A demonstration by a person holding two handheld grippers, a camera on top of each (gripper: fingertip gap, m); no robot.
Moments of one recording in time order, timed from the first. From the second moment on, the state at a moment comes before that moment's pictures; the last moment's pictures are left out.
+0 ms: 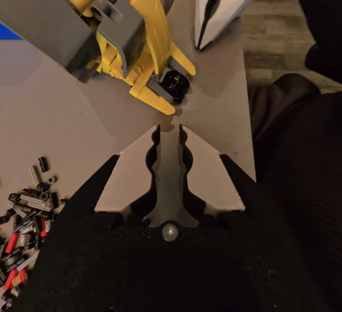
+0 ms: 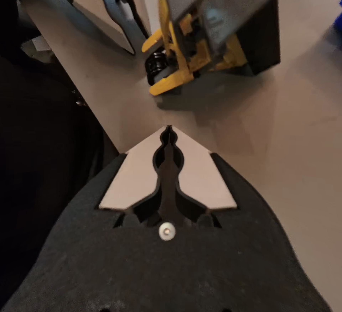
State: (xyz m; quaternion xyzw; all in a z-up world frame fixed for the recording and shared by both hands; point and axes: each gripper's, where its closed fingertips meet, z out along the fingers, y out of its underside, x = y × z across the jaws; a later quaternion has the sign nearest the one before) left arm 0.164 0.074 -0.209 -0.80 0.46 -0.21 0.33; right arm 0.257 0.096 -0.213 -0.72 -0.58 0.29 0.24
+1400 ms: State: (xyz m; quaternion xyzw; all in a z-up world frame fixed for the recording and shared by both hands) left arm 0.162 0.104 -0.145 -0.76 0.37 -0.24 0.48; right arm 0.205 0.081 -0.202 -0.64 -0.62 0.33 0.32
